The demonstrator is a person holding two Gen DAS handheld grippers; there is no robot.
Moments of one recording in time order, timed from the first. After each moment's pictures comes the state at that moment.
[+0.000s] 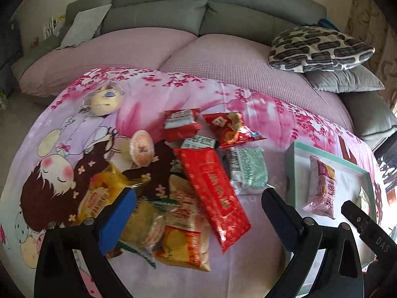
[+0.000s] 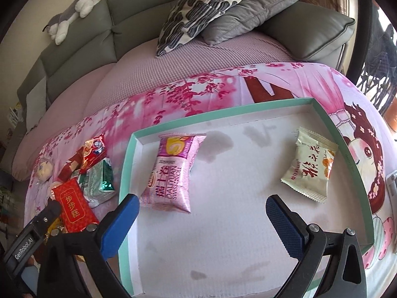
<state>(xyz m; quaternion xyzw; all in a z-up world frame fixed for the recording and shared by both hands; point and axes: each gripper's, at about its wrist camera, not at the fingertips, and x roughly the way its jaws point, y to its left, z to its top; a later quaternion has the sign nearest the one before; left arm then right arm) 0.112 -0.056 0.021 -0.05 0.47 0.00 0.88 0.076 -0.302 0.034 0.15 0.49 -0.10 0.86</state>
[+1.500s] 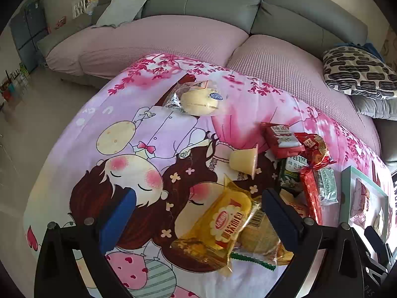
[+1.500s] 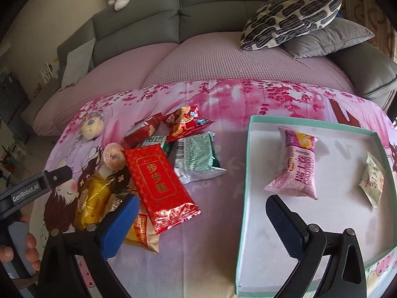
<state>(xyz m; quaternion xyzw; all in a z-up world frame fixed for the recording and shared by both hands) 0.121 0.073 0.026 -0.08 0.50 0.08 0.86 0.086 -0.160 0.044 0.07 0.49 0.02 0.87</state>
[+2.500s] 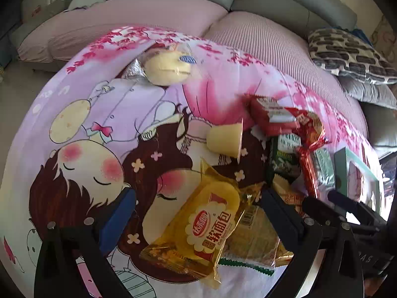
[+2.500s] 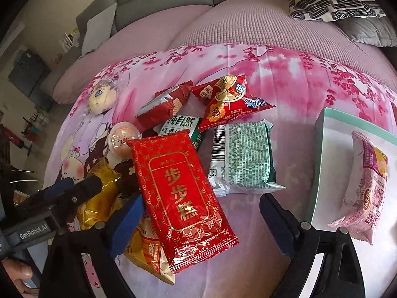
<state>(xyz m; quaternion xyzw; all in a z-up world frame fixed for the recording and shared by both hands) 0.142 0.060 -0.020 -0.10 0.55 -0.01 0.83 0.149 -0.135 -0.006 0.07 0.57 0.13 0.81</state>
